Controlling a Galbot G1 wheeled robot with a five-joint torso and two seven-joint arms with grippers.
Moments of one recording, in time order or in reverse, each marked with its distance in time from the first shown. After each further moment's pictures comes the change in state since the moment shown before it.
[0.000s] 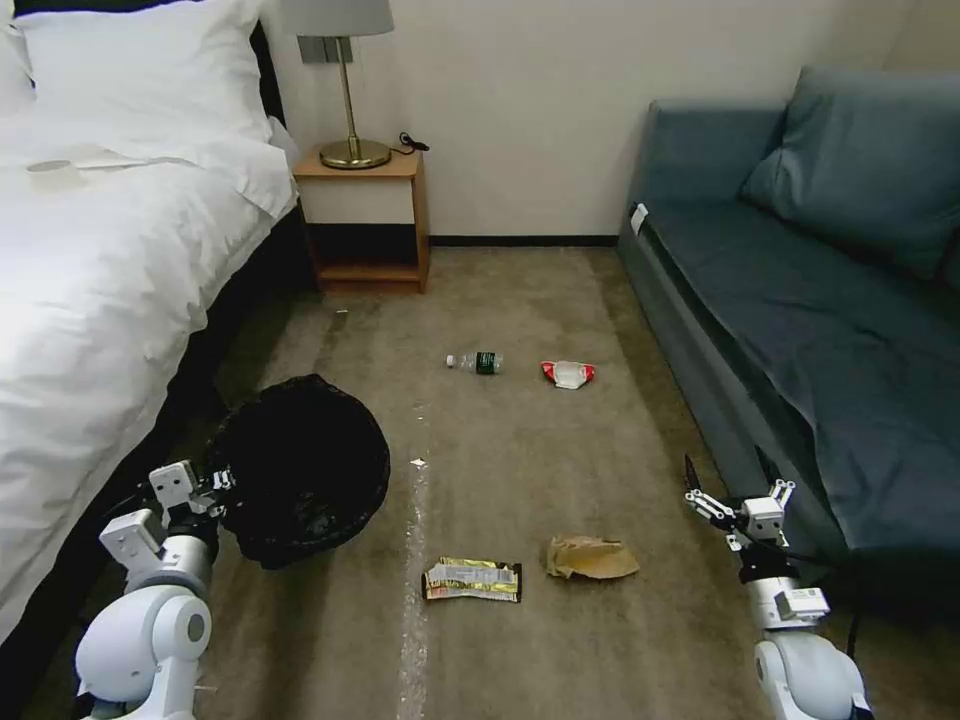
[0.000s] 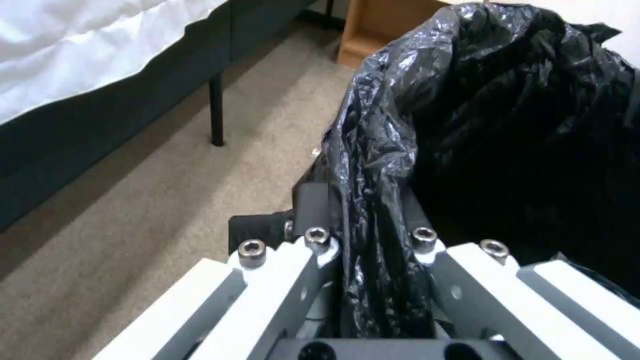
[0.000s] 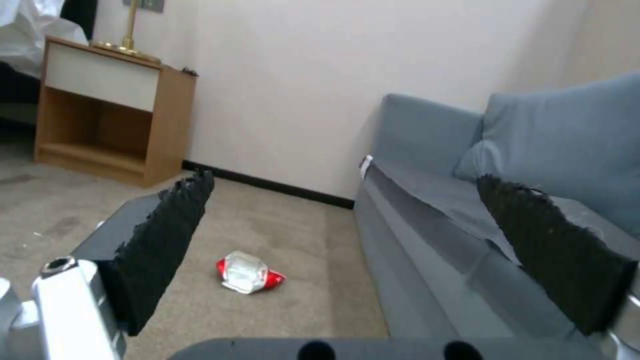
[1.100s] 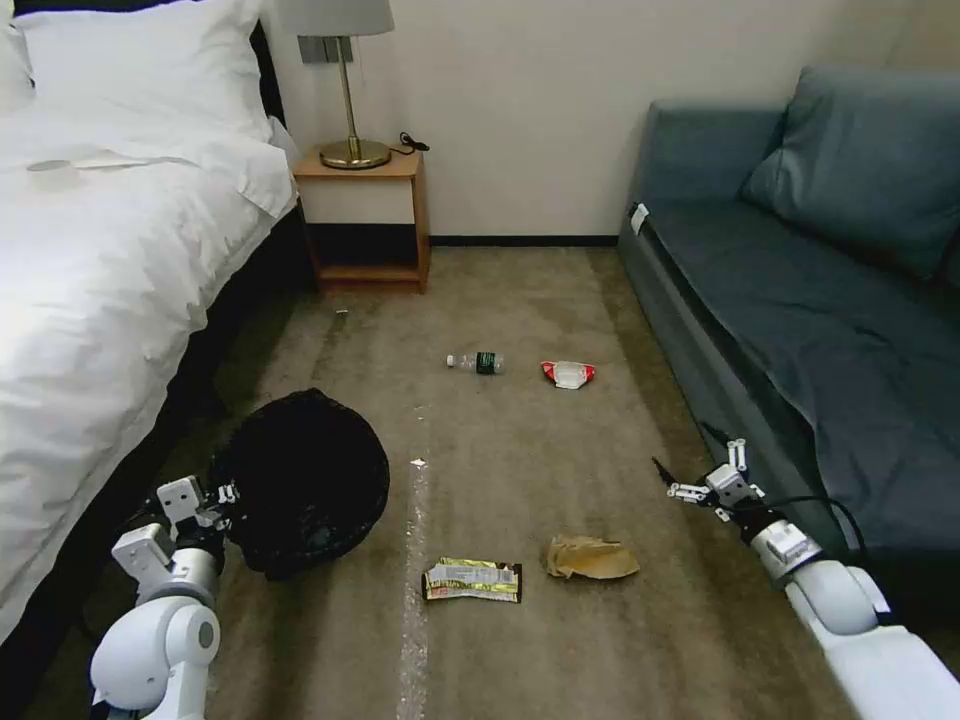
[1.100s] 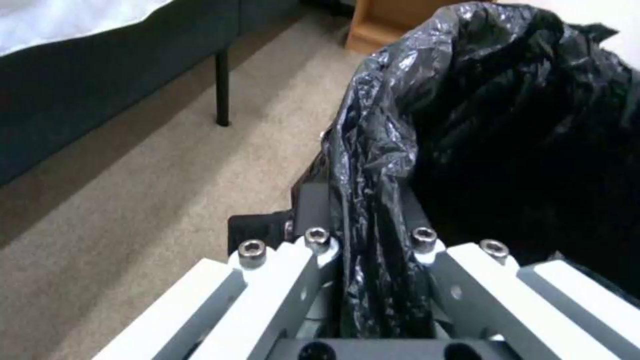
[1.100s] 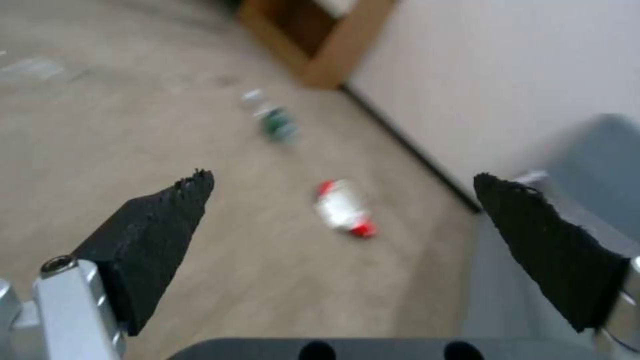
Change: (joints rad) left arm -0.004 -0.056 -0.005 0.071 0.052 -0.050 0.042; right arm 0.290 -0.411 -0.344 -0.340 -0.084 0.009 -0.246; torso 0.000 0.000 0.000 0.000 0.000
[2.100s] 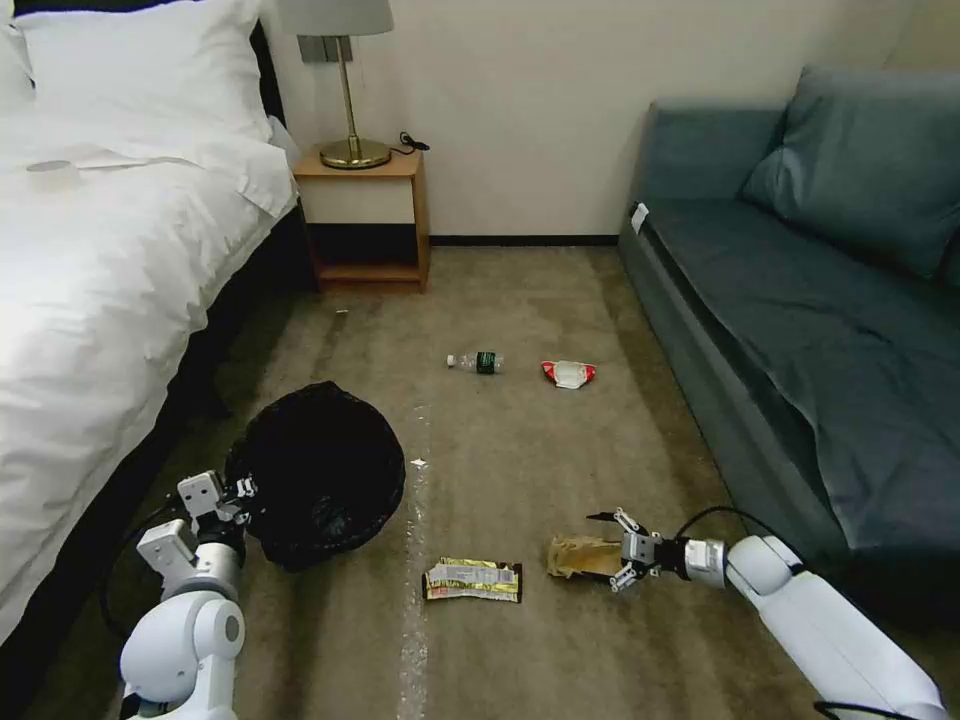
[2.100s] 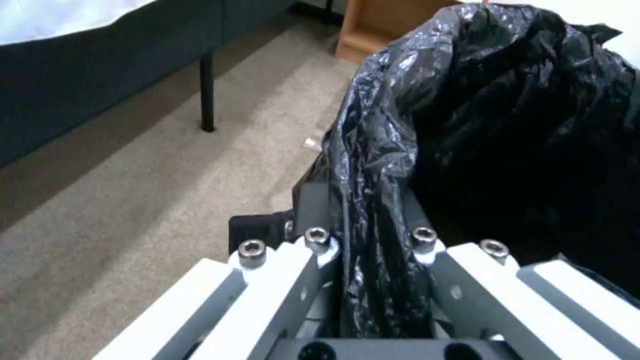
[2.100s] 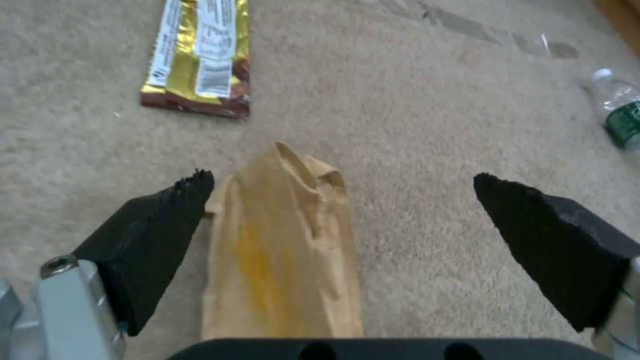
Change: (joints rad) left arm -0.021 -0.058 0.021 -0.005 0.052 -0.015 0.011; right arm 0.353 0.089 -0.377 -0.398 -0.097 0.089 -0.433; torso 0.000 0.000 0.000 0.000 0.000
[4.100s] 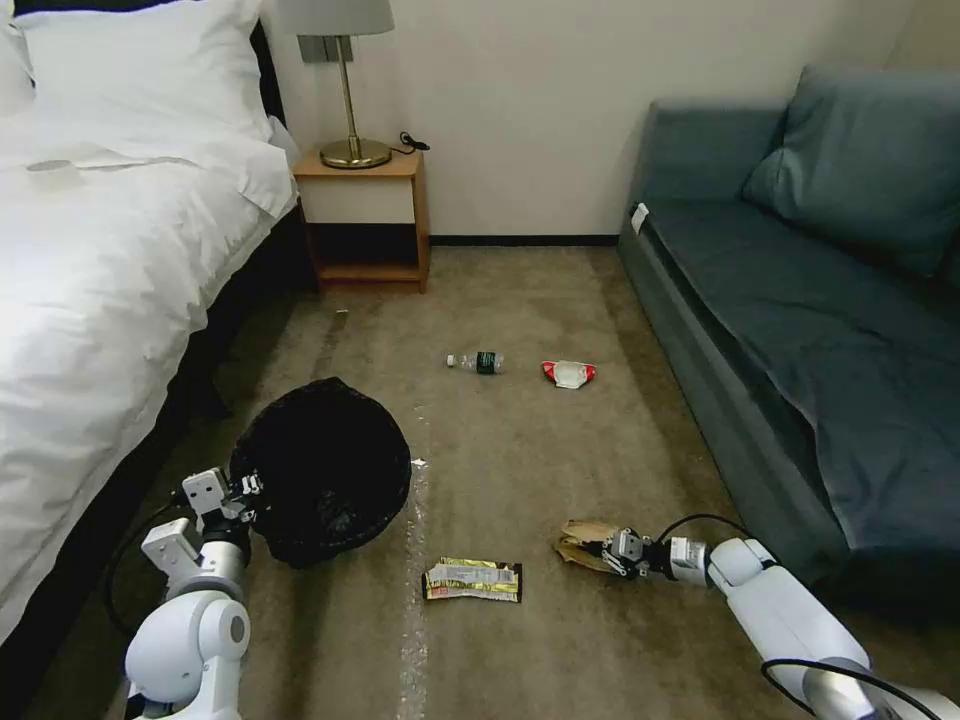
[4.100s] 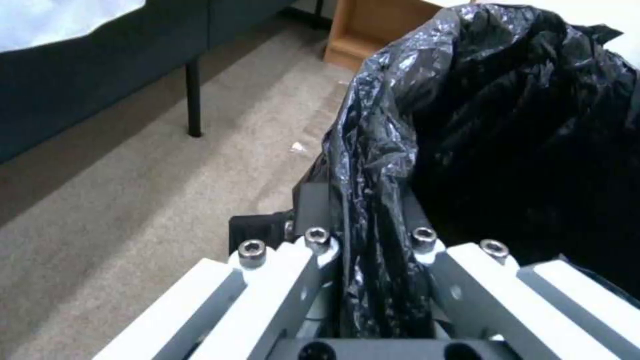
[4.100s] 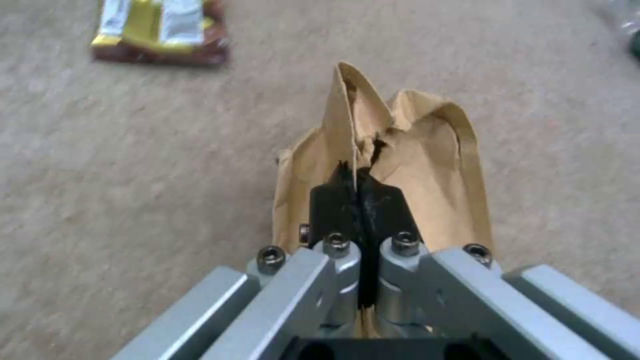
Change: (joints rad) left arm -0.001 -0.007 0.021 -0.018 0.003 0.003 -0.004; right arm 0.073 0.132 0.126 -0.276 -0.089 0.059 -0.008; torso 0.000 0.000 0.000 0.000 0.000
